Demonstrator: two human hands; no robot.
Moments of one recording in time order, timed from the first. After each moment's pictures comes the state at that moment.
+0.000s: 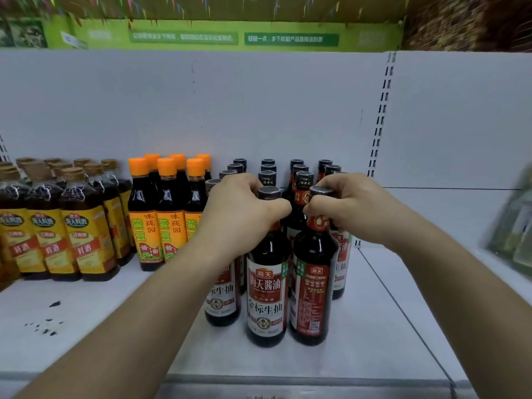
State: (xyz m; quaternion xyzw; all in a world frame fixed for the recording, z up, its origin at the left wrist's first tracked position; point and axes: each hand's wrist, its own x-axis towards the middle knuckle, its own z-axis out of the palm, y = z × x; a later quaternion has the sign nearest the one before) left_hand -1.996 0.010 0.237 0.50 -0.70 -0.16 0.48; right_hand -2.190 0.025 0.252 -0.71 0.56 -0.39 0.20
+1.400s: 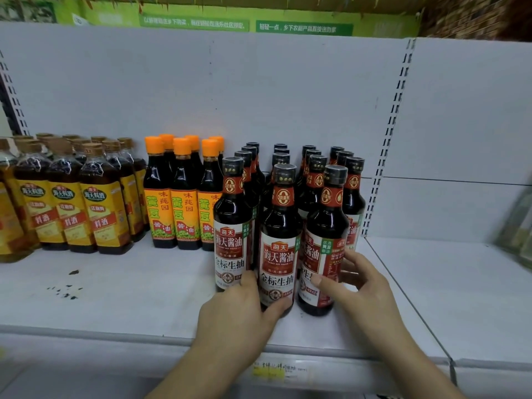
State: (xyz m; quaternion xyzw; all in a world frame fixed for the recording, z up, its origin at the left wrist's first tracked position) left_hand -1.981 0.061 0.083 0.63 -0.73 -0.06 0.25; right_hand -2.190 0.063 0.085 -0.56 0.55 -0.56 0.26
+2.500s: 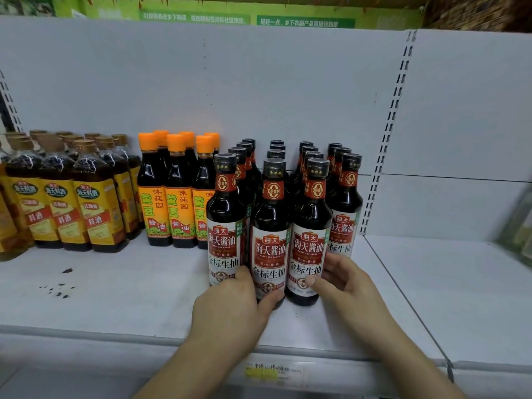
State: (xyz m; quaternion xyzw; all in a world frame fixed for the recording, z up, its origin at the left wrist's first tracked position) left_hand -1.988 0.053 0.089 0.66 -0.72 -0.03 0.21; right_hand -2.199 0.039 0.068 -0.59 0.51 -0.52 0.36
